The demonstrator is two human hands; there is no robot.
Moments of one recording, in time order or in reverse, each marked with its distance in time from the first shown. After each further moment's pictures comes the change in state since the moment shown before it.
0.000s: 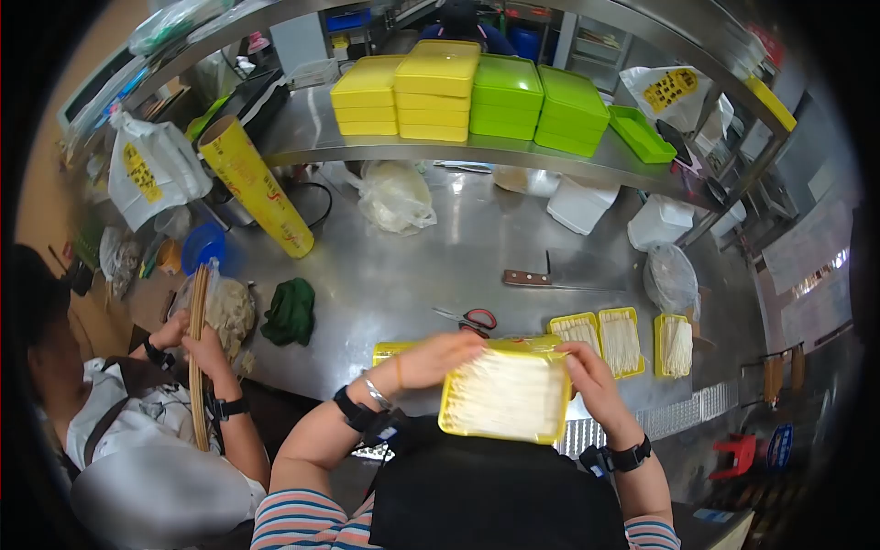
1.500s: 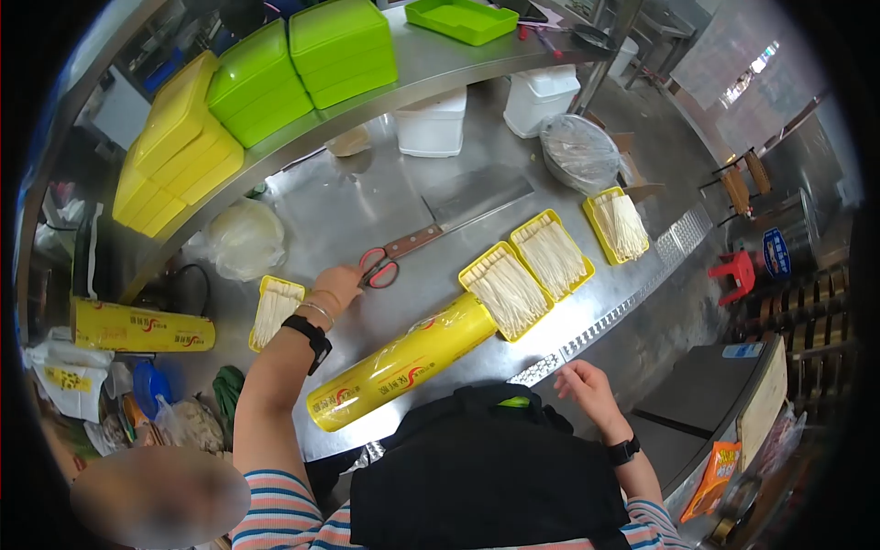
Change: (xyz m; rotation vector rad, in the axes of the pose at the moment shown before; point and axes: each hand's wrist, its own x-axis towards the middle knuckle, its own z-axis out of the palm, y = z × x) left_hand 0.180 -0.149 -0.078 1.333 -0.284 -0.160; right_hand -0.112 0.144 -0.022 0.214 0.449 0.382
